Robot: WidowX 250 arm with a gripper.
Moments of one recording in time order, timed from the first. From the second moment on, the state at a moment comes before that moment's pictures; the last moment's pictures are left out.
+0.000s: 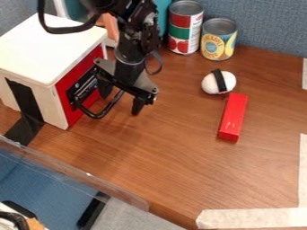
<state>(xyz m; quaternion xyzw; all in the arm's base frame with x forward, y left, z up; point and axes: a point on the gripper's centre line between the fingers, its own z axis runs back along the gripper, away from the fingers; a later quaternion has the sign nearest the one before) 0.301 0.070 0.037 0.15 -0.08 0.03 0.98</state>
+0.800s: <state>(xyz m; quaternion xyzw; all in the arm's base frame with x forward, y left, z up) 0.290 0.049 0.040 0.12 -0.04 0.06 0.99</state>
